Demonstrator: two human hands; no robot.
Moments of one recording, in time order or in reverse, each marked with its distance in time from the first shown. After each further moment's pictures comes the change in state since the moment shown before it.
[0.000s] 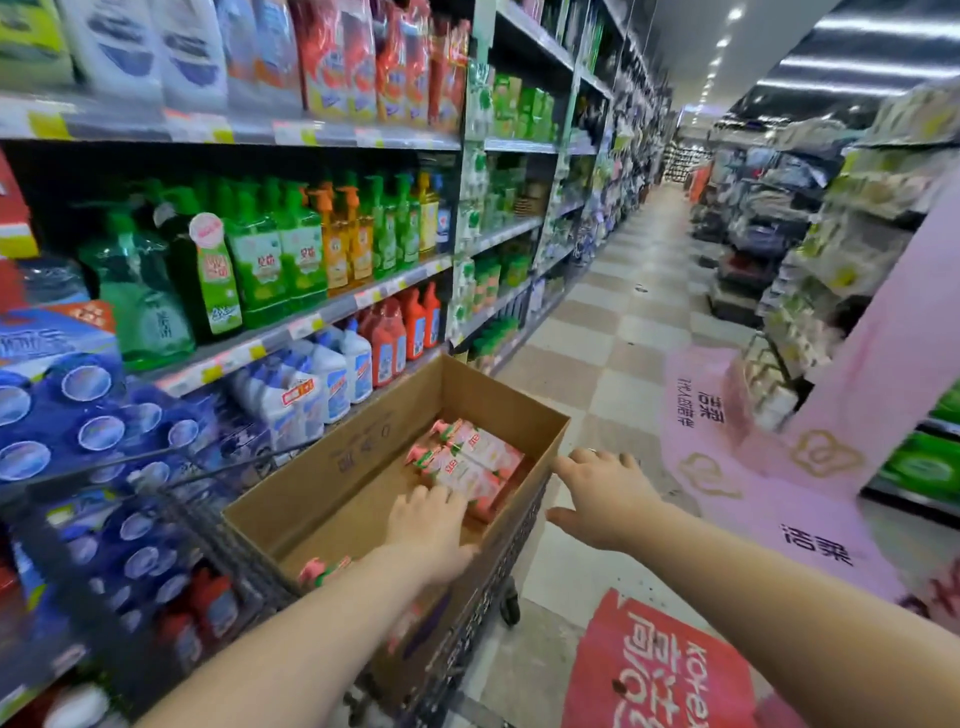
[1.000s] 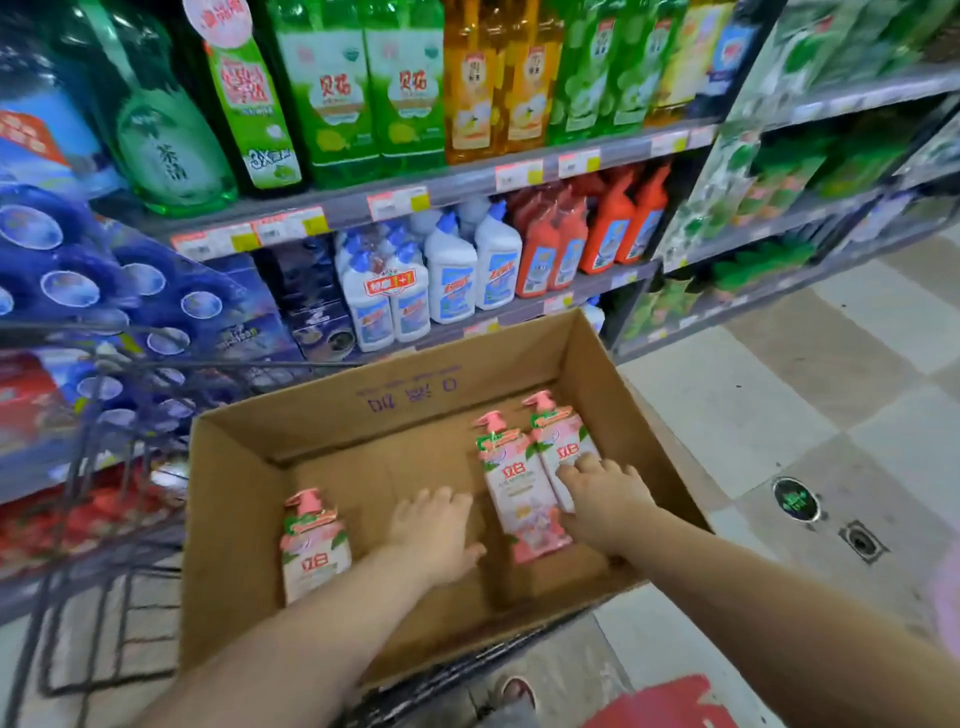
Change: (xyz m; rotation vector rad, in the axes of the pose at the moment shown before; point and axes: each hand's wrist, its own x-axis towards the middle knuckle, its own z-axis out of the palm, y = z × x) left_hand 0.257 -0.008 0.101 -0.253 -0.345 -0.643; right_hand 0.393 0.064 0.126 -0.142 -0.363 -0.619
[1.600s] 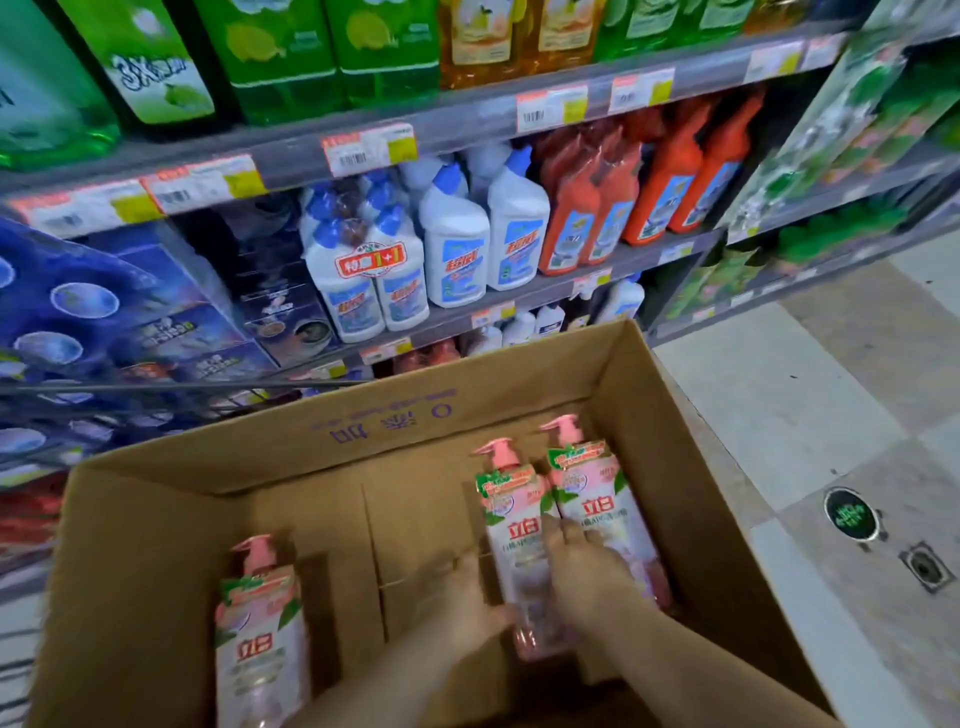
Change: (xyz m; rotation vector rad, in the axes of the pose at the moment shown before) left_hand 0.120 0.017 0.072 -0.716 -0.251 -0.322; right_hand 0.129 -0.004 0.067 0.158 -0.233 -0.013
